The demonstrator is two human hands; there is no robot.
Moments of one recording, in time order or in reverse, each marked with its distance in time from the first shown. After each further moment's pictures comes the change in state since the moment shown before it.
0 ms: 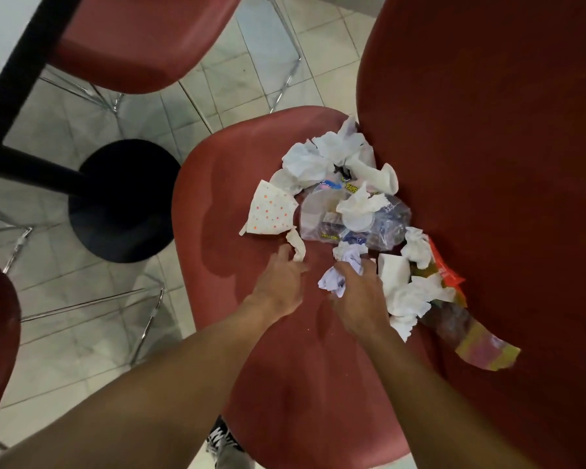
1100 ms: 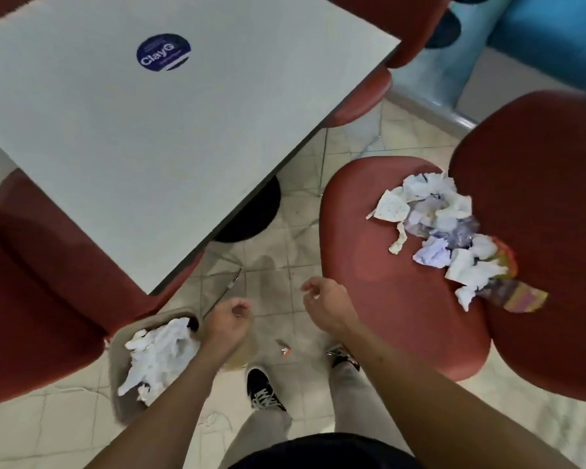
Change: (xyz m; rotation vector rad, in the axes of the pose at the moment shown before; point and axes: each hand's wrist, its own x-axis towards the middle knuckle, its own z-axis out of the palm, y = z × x) left_hand -0.400 -0.251 -0.024 -0.773 0.504 -0.414; right_hand -0.285 -0.257 0.107 0.056 -0.228 -0.206
